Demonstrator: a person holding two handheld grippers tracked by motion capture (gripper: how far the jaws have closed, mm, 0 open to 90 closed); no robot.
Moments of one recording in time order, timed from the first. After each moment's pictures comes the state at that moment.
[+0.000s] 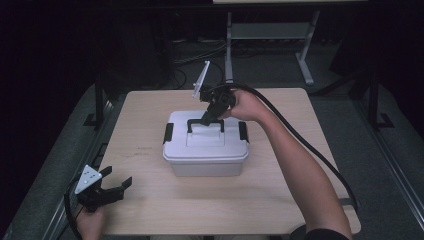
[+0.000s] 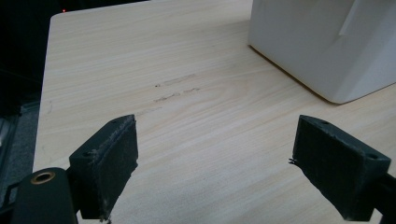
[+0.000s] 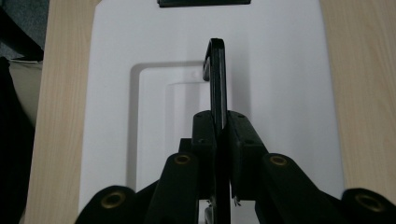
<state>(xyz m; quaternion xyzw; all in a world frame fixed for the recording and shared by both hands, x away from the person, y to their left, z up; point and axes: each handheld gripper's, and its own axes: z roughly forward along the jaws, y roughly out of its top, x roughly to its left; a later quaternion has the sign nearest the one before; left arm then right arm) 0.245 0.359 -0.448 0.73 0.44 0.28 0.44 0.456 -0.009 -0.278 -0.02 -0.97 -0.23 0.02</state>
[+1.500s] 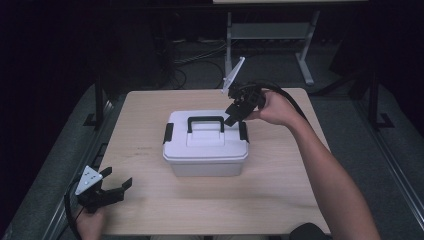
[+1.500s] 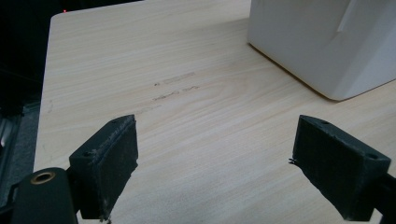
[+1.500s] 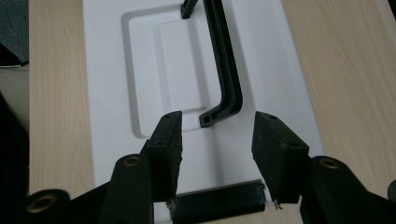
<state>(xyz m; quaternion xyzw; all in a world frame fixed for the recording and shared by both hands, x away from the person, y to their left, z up) 0.243 0.357 -0.448 0.73 0.44 0.28 0.43 0.438 -0.082 -0.265 -0.10 -0.96 -0.25 -0.02</state>
